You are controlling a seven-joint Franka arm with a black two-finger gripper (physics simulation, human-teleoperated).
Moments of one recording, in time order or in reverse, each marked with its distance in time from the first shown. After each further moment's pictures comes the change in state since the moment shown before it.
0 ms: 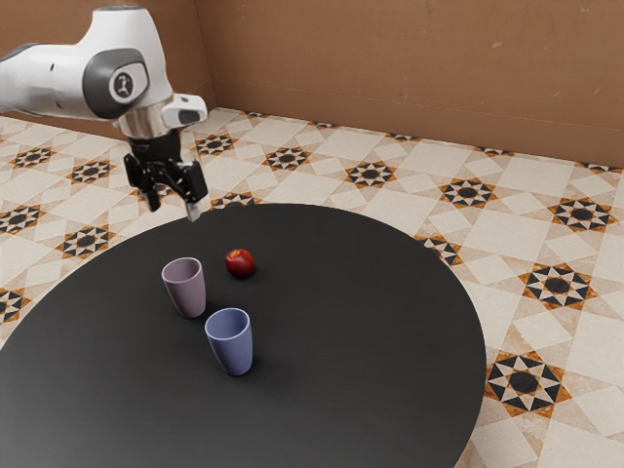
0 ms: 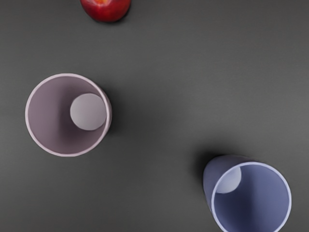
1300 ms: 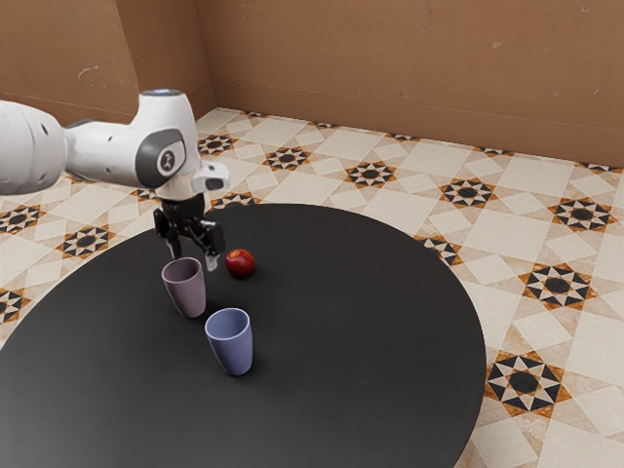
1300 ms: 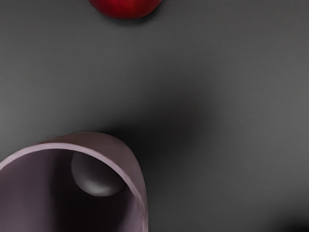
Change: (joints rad) arm 0.030 0.273 0.013 -0.009 0.009 0.237 0.069
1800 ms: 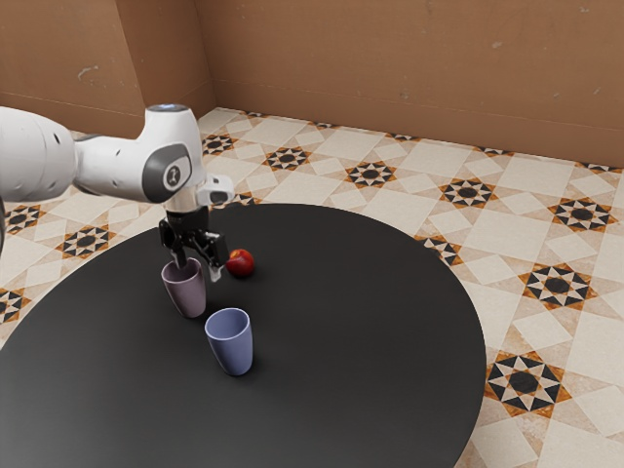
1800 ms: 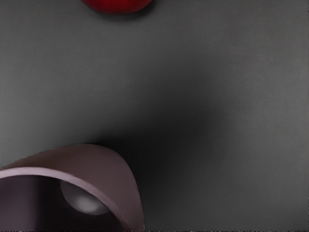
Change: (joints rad) arm -0.003 0.032 0.000 -0.025 0.000 0.061 0.013
